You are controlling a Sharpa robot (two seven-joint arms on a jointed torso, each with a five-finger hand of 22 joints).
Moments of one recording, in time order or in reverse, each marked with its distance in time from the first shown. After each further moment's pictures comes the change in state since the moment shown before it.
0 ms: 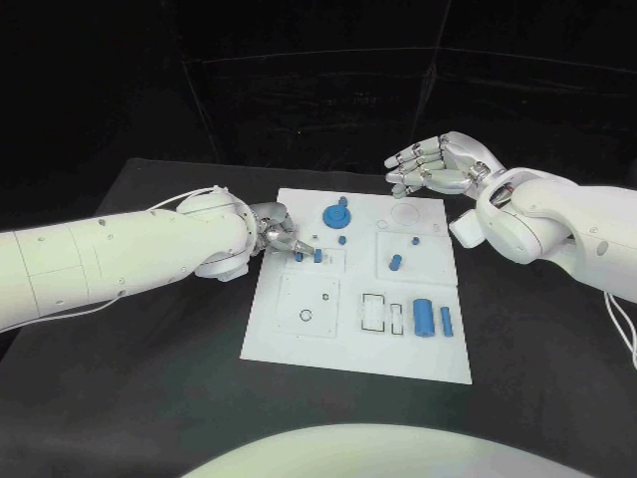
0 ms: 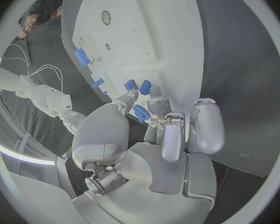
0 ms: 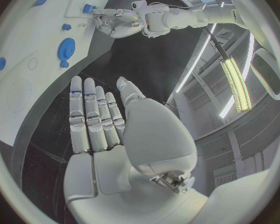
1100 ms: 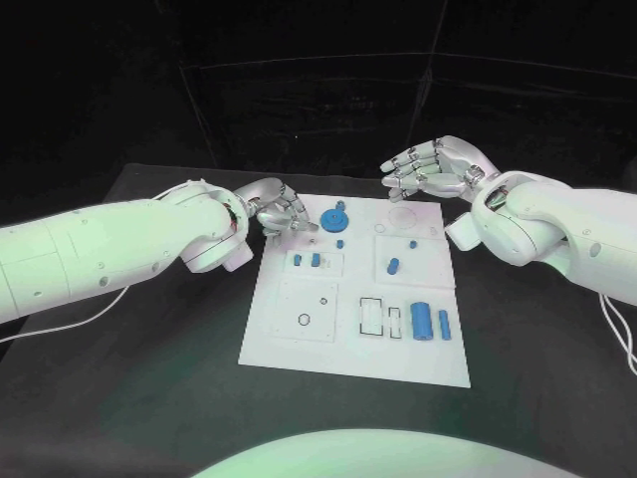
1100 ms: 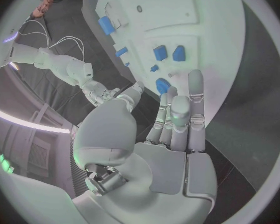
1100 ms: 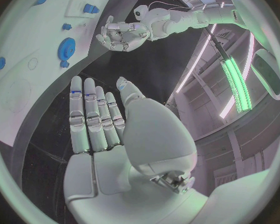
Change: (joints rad) left arm 0.029 -0.025 0.005 -0.018 0.237 -0.162 0.305; left_hand 0.252 -0.004 -0.092 -0.060 0.000 -0.245 0.123 -0.182 -0.140 -0.461 0.122 -0.356 -0.361 -0.179 0.104 -0.434 -0.167 0.086 -0.347 0.092 -0.575 -0.625; right arm 0.000 0.005 0.000 -0.008 0.000 0.003 0.000; right_hand 0.000 0.000 0.003 -0.003 0.000 0.000 0.000 0.004 0.000 -0.004 0.004 0.000 -0.002 0.000 0.000 0.000 -0.001 0.000 0.000 0.000 0.000 -0.001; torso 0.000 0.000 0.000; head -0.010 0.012
